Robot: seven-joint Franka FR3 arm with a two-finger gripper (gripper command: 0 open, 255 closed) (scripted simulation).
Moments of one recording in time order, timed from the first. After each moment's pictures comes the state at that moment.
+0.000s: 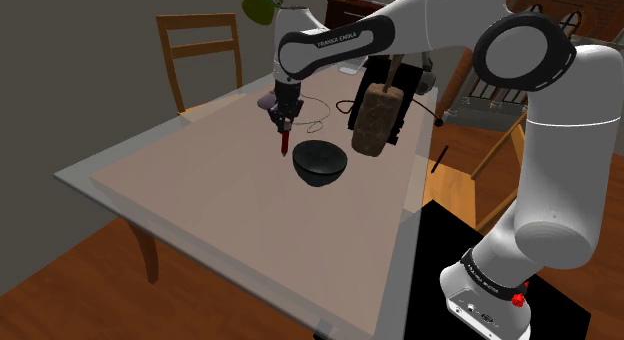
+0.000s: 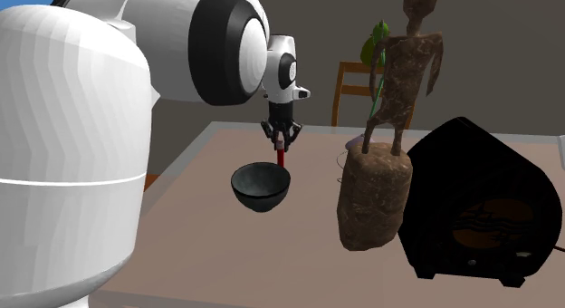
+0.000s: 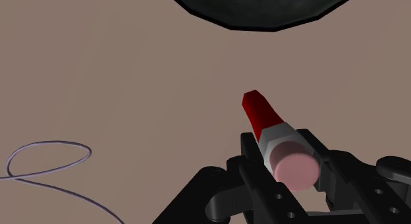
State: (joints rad) arm 0.14 0.47 0.17 -1.56 -0.09 2.03 0.14
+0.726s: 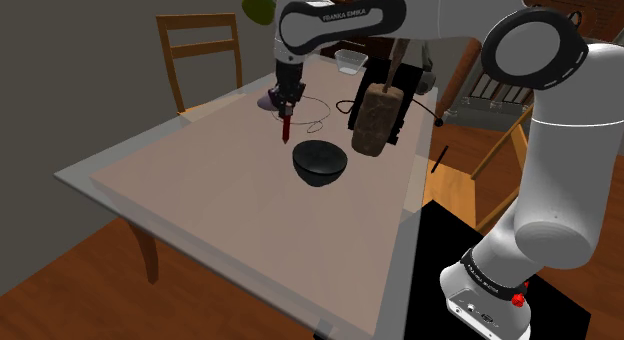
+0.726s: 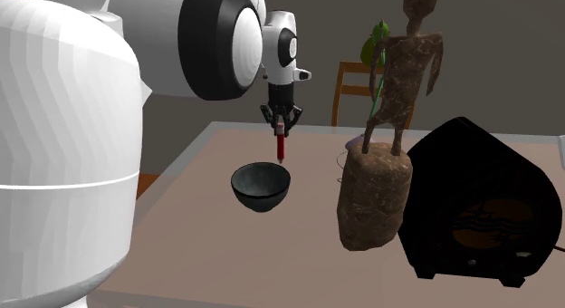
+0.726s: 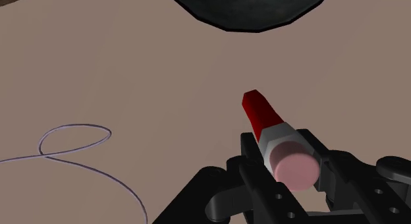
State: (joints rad) arm 0.14 0.44 0.18 -1.48 -0.08 1.91 0.13
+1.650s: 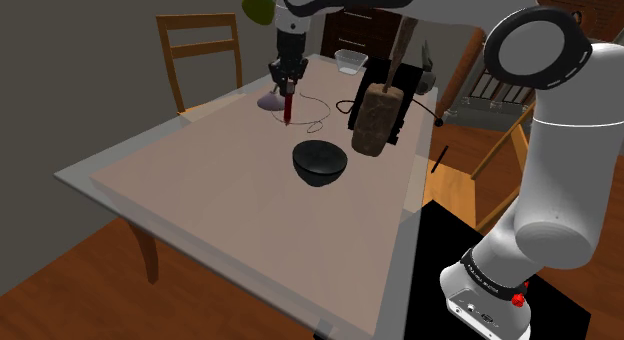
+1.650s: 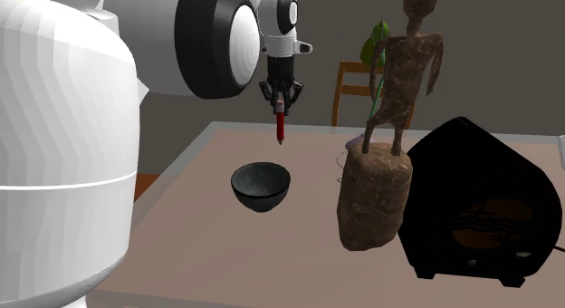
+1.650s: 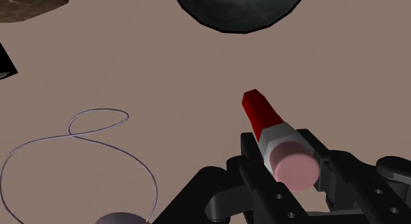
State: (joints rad) arm 0.15 0.43 0.18 -1.30 -0.08 1.72 0.13
